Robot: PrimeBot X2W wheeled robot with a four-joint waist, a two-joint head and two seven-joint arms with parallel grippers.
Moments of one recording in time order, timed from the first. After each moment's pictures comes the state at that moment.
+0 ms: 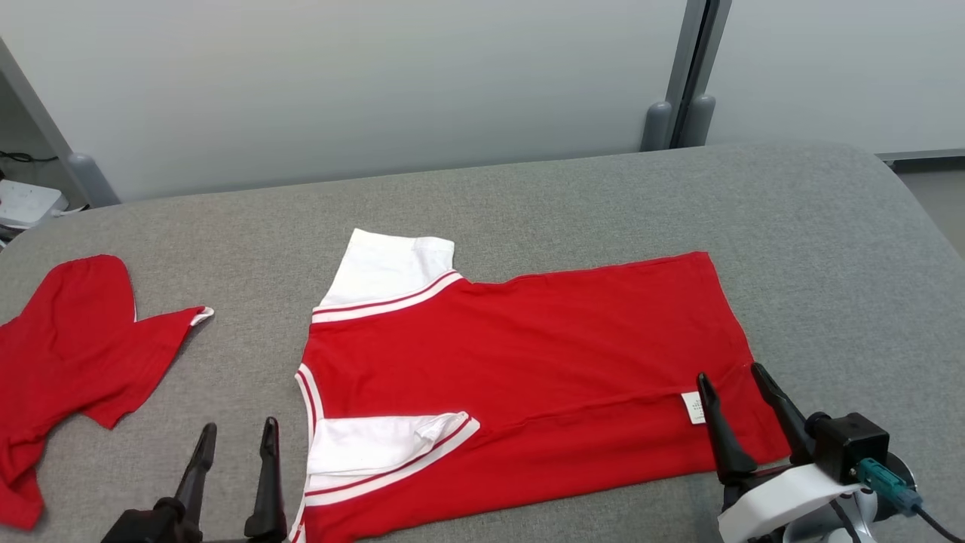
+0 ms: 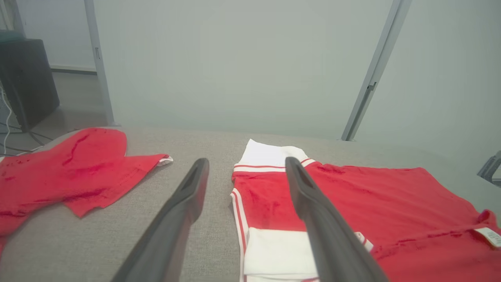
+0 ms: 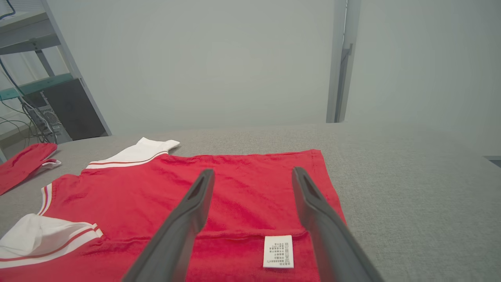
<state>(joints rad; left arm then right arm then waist) 0.16 0.21 -0.16 -0.01 -0.42 0.15 -0.25 -0.11 -0.10 0.18 0.34 0.25 0.13 -0.25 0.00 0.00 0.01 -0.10</state>
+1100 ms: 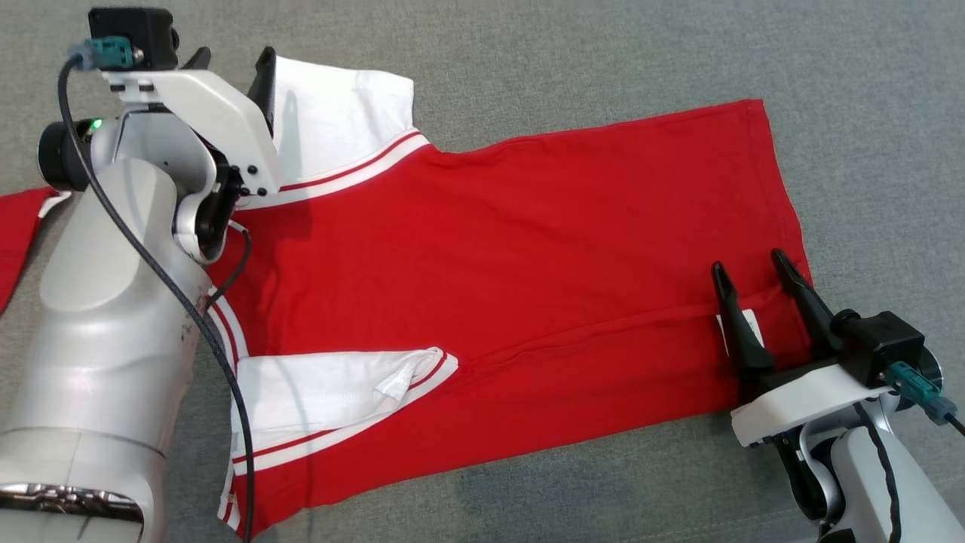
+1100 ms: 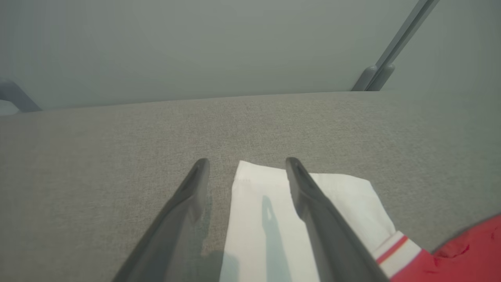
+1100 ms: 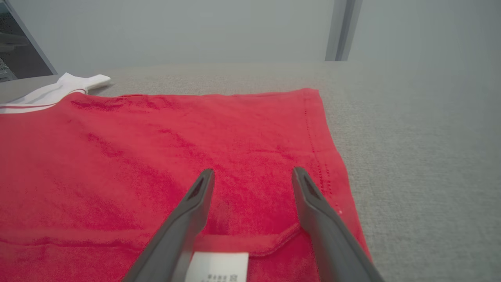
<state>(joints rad) -0.96 0.17 -0.26 0.79 -0.44 0.02 0.16 -0.30 -0.13 0.18 0.33 0.25 0.13 -0.25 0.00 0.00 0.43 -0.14</state>
